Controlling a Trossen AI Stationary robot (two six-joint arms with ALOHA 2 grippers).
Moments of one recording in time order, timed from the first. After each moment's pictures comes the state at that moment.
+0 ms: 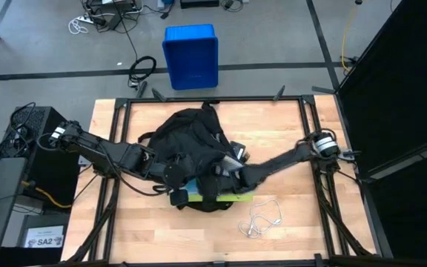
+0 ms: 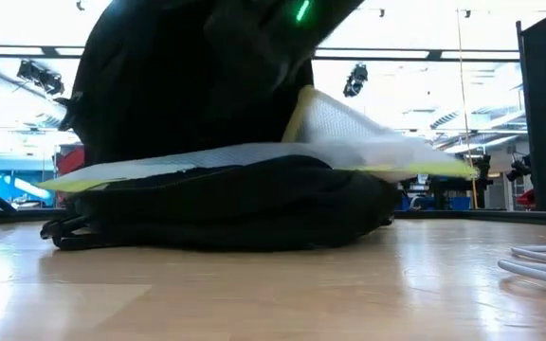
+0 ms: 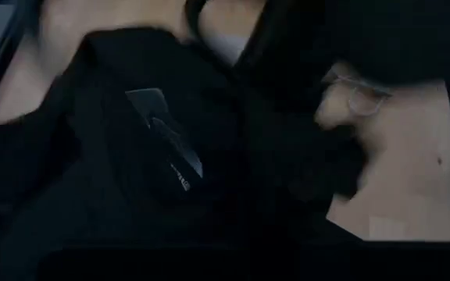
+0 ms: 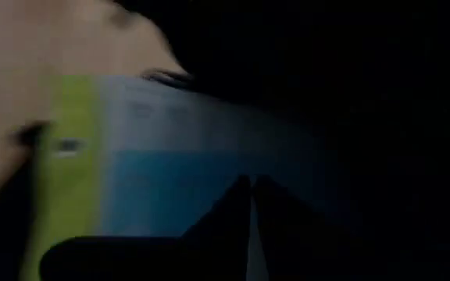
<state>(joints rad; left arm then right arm) -0.38 1.45 1.45 -0.90 -0.36 -0.39 0.31 1.99 1.47 -0.18 0.58 -0.05</state>
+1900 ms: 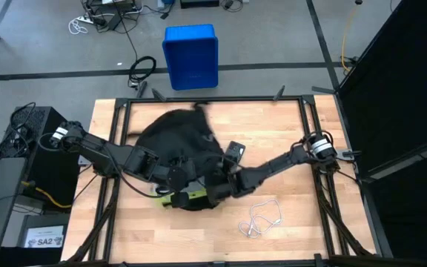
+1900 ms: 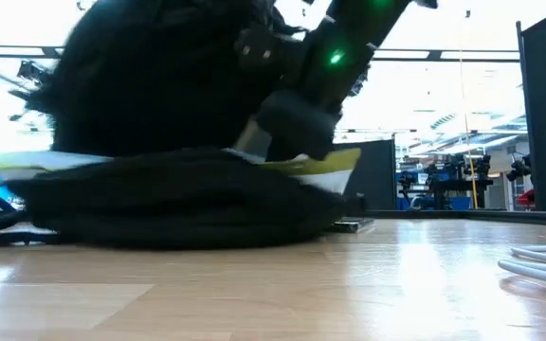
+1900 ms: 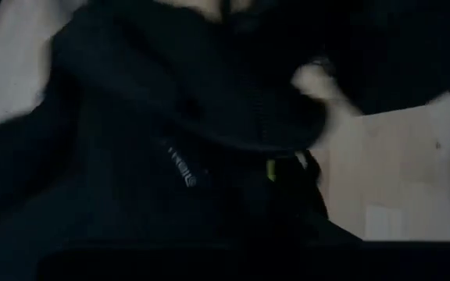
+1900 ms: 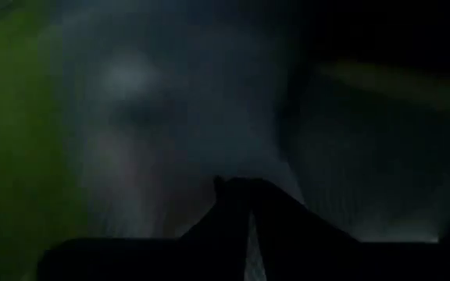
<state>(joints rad) -0.39 1.45 1.40 -0.86 -0.33 -0.41 0.29 2.04 1.47 -0.53 0.74 0.19</state>
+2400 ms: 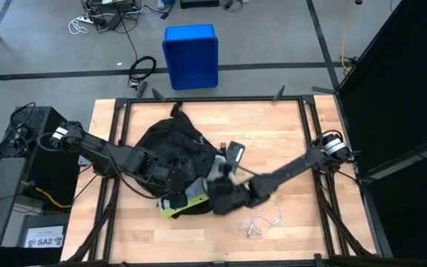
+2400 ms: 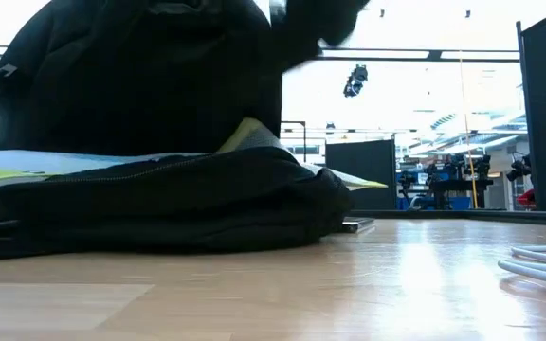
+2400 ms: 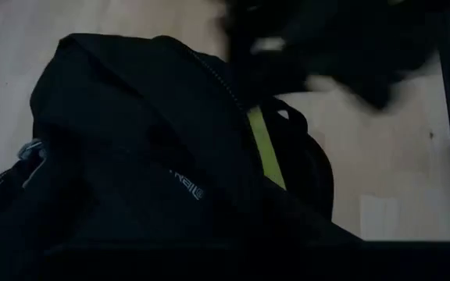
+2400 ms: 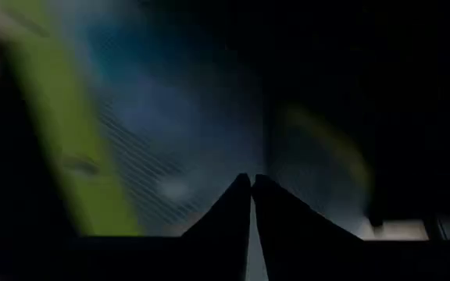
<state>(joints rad) -0.40 1.45 1.40 -0.88 -0.33 -0.40 0.43 1.93 1.47 -0.40 0.73 0.06</state>
